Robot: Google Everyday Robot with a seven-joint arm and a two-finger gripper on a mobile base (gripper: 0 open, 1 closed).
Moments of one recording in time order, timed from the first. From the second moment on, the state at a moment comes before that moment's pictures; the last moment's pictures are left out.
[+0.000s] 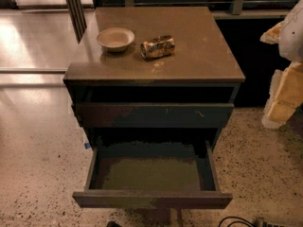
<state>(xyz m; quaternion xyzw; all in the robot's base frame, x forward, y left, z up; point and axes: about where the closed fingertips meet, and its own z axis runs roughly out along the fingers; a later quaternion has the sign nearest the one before) 0.438 -0.217 0.976 -0.60 0.78 -0.03 0.16</state>
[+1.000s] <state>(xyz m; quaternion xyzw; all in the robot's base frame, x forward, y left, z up) 0.422 -0.220 0.913 -0.58 0.80 -0.02 0.15</state>
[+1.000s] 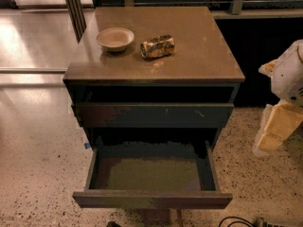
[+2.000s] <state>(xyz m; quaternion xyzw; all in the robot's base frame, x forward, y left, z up) 0.405 -0.187 0.841 -0.56 0.80 0.06 0.18</state>
